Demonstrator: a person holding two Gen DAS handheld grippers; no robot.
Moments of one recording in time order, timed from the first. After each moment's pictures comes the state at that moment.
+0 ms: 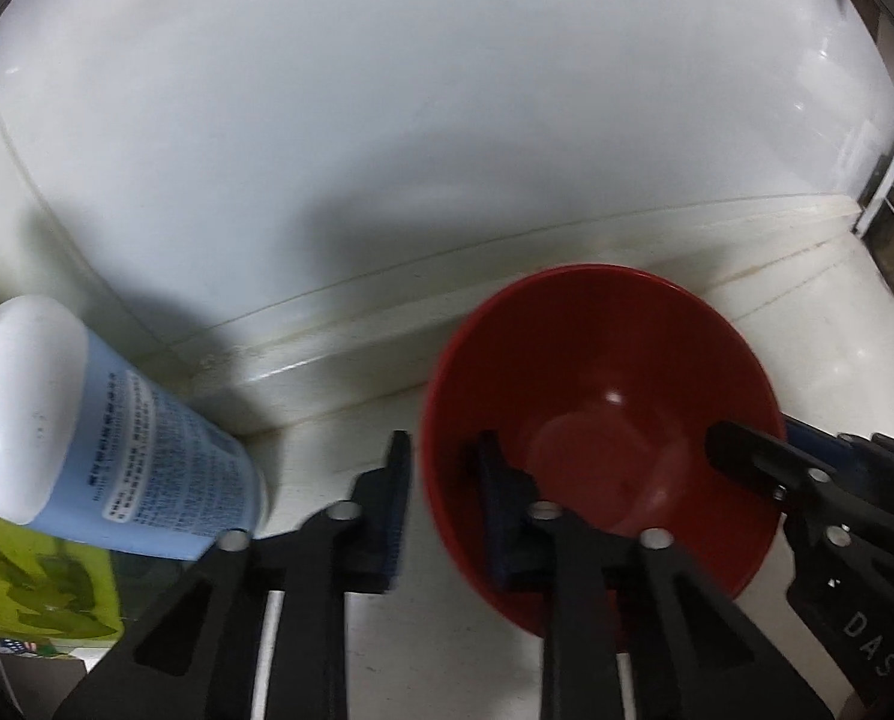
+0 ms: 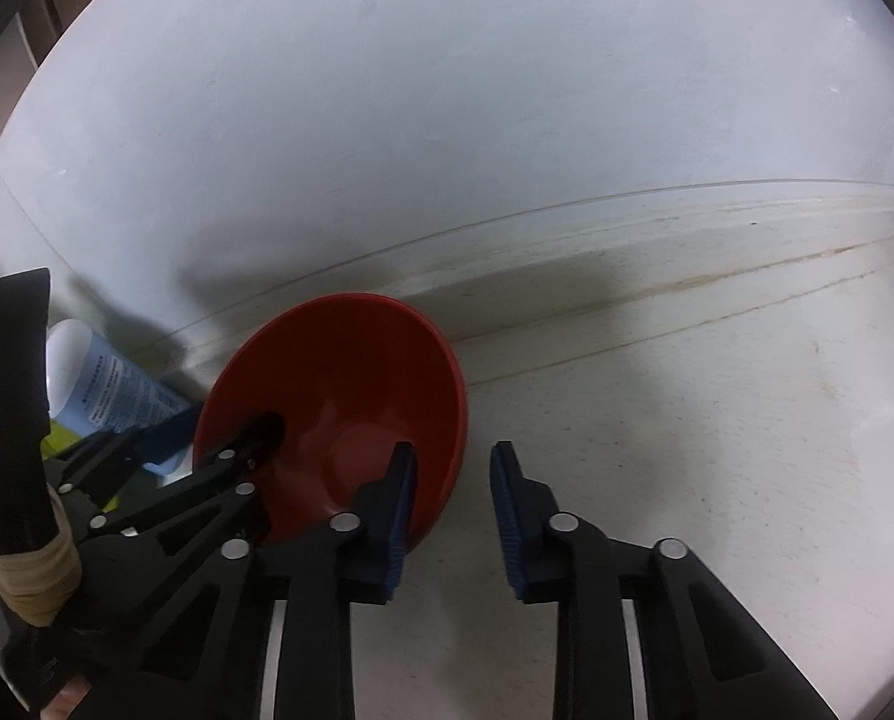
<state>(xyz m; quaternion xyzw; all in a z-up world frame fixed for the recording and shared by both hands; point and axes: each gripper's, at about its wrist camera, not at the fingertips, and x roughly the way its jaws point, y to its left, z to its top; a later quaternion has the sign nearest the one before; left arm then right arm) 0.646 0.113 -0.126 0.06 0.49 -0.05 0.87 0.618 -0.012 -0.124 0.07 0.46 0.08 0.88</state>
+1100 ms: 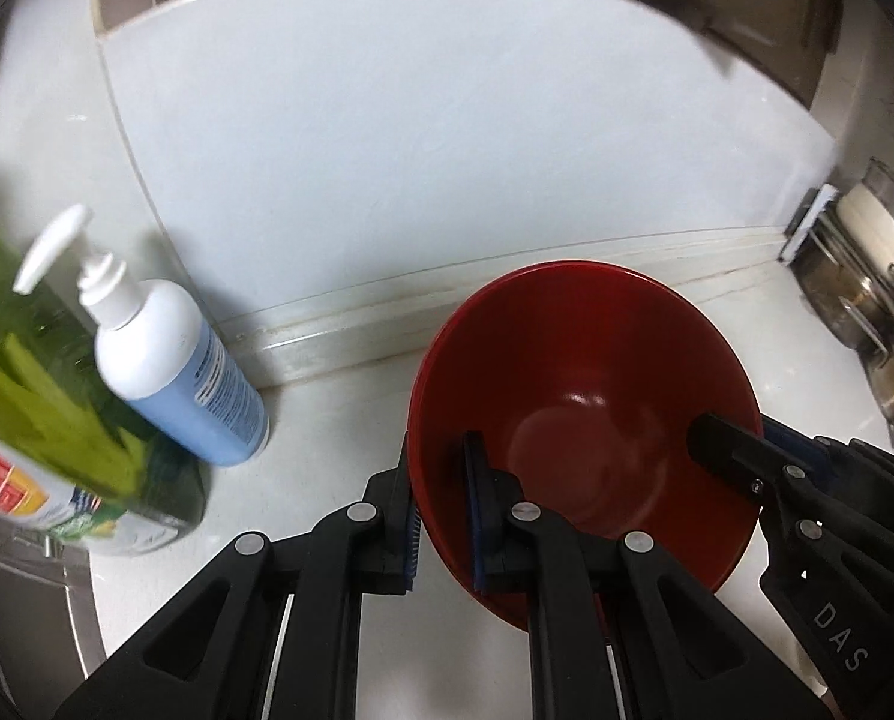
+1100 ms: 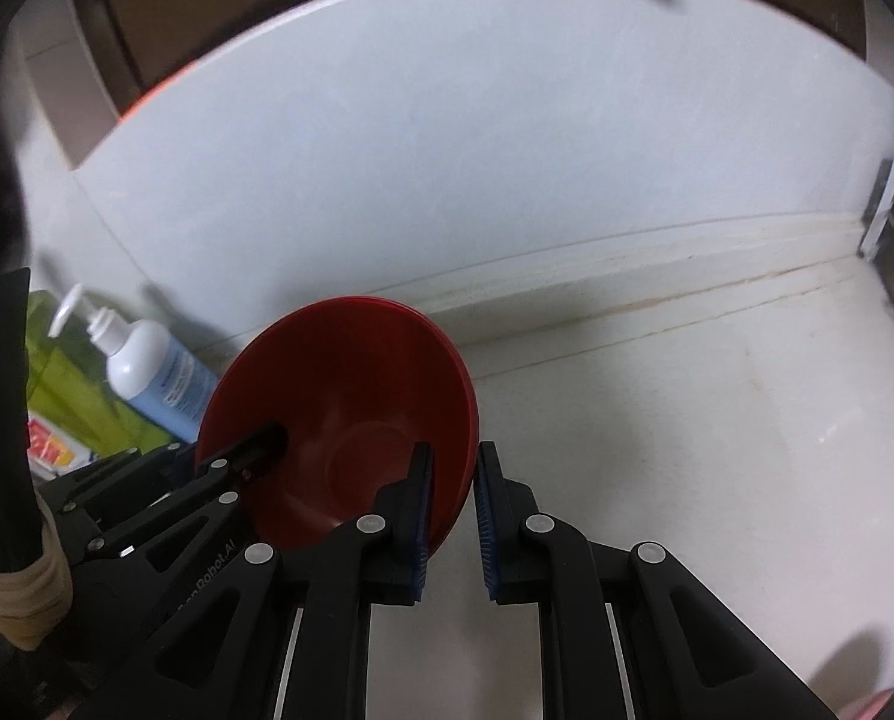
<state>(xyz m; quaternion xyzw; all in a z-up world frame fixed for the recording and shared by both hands) 0.563 0.120 -0.056 0.01 0.46 -0.07 0.88 0.562 -0.019 -0.065 0.07 0.44 0.07 0.89</state>
